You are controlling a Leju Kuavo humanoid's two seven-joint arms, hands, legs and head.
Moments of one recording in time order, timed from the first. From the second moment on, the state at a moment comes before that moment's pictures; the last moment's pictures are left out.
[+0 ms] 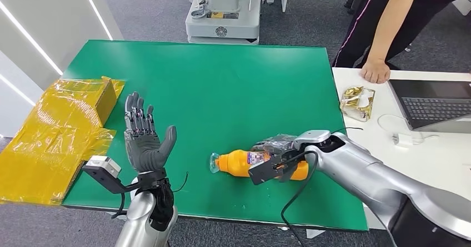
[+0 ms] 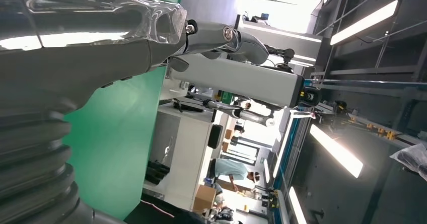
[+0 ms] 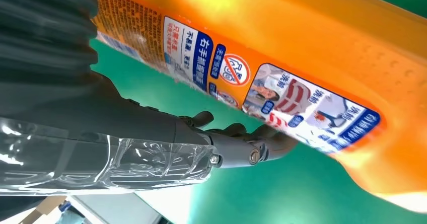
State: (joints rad) left arm -0.11 -0.27 -0.23 -1.49 0.19 0.18 -0.70; right arm -1.08 -0.16 1.41 -0.54 0.29 0.42 -0.28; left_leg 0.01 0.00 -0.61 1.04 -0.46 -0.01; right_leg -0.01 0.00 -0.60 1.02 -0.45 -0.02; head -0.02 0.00
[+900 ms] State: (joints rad) left arm -0.07 -0.27 -0.25 -1.49 0.19 0.16 -0.70; right arm -1.02 -0.34 1.43 -0.65 0.35 0.37 -0.18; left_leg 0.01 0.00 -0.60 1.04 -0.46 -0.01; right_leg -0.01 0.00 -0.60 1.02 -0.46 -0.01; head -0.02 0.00
